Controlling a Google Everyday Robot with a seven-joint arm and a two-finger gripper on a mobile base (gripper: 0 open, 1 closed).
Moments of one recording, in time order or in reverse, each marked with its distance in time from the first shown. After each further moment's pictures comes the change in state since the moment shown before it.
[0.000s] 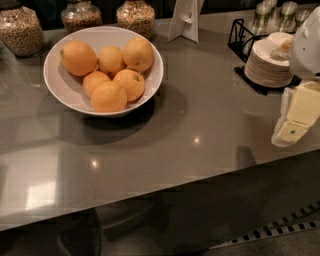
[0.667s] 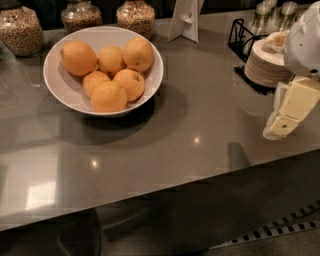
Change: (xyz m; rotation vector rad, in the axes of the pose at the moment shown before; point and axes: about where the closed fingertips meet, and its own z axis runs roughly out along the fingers) arm -0.016 -0.009 0.001 0.038 -0.081 -0.046
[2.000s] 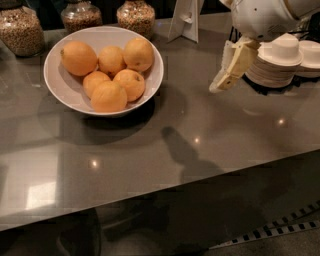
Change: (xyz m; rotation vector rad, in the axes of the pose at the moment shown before) arm -0.128 -0.066 -0.005 0.209 -0.436 -0.399
